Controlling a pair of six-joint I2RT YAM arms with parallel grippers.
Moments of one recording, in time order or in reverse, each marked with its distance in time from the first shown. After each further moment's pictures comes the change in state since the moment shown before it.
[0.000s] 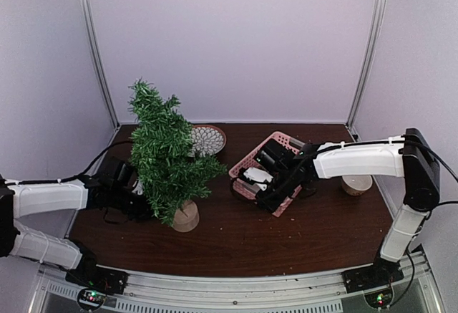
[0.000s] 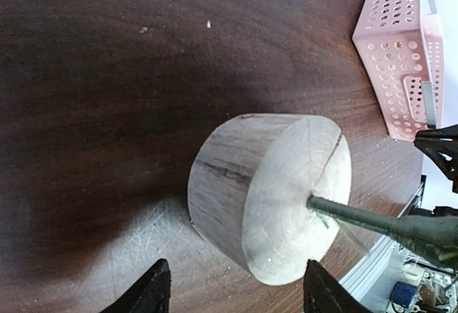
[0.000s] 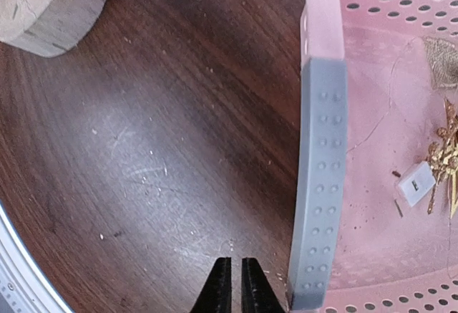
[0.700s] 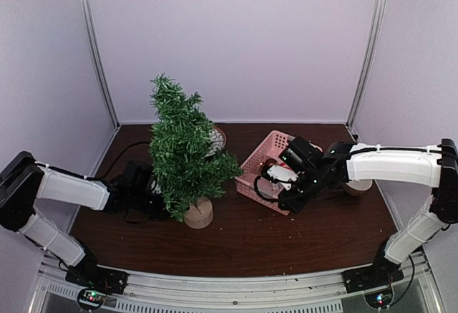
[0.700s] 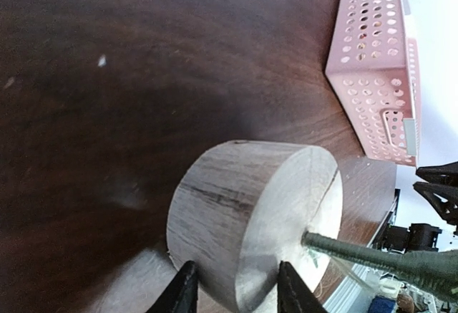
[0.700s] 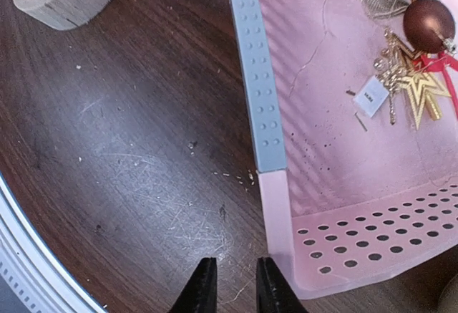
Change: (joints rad) left arm -0.125 0.241 -0.008 0.404 -0.031 -0.178; right arm -0.037 -0.237 -0.166 -0.109 0.064 0.011
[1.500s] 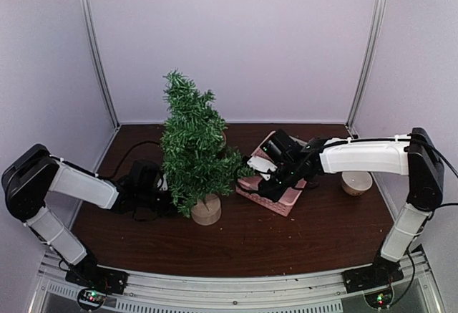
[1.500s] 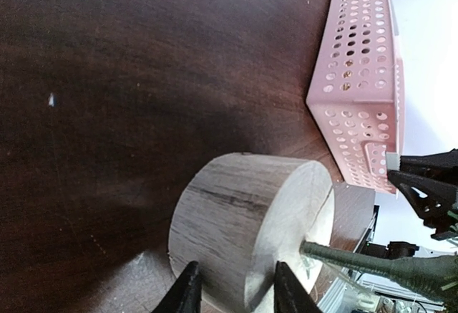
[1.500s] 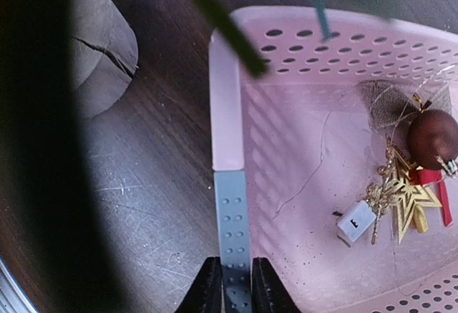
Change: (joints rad) left arm -0.026 0.129 0.030 0.189 -0.001 -0.114; right arm -0.013 0.204 0.164 0.167 -0.013 -0.113
